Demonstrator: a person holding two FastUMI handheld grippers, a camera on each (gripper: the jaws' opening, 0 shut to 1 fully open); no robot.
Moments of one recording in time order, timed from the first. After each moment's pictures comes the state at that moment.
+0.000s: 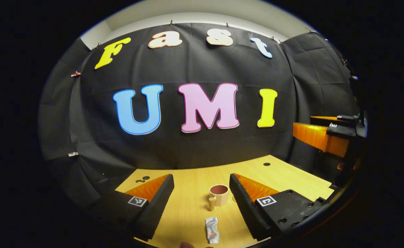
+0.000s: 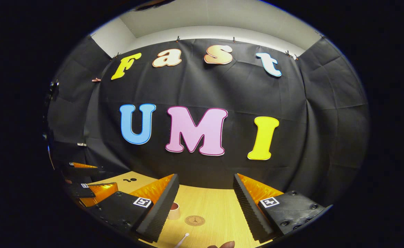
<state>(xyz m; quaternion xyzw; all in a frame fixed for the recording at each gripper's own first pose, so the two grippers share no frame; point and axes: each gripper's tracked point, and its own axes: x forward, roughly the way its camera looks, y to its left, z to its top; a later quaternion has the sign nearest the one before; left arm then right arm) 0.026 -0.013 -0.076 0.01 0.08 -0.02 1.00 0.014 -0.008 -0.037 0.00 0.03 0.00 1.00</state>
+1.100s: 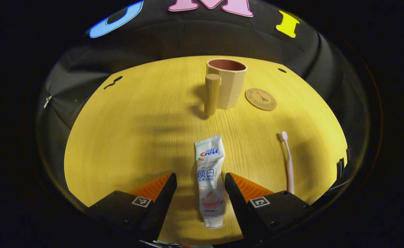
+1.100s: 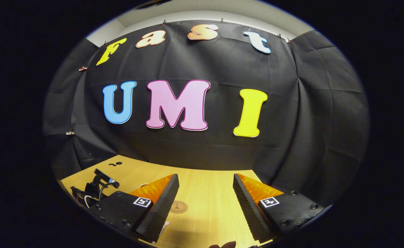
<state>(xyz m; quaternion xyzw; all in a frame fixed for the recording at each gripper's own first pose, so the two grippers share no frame) 0.040 -0.029 -0.379 -0.01 0.50 -0.04 0.86 0.032 -0.077 -0.115 0.01 0.12 -0.04 0.99</state>
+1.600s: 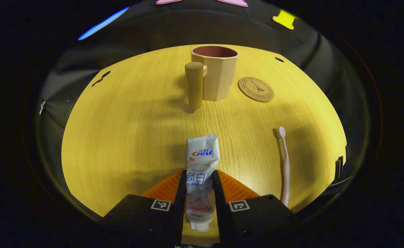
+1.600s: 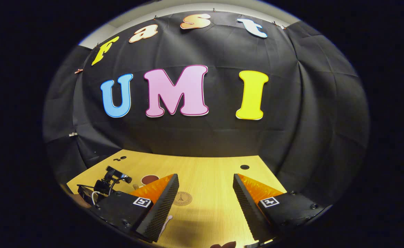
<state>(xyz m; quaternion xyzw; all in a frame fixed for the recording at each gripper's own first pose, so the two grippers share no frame) 0.047 -0.051 -0.384 -0.01 0.55 -0.05 0.84 0.028 -0.078 -0.164 0.05 0.19 -0.02 0.98</state>
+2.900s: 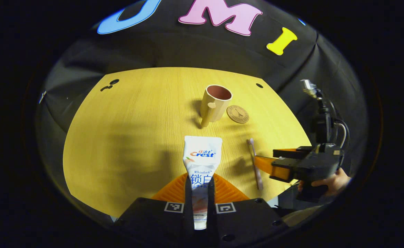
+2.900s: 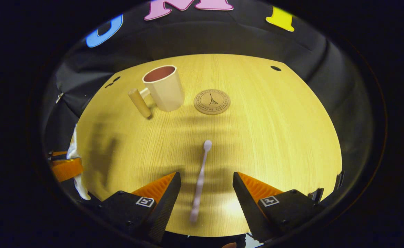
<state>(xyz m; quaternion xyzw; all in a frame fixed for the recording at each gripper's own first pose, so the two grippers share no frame) 0.002 0.013 -0.267 -0.09 0.47 -0.14 0.87 -0.052 0.075 -0.392 0.06 0.57 -0.02 0.82</state>
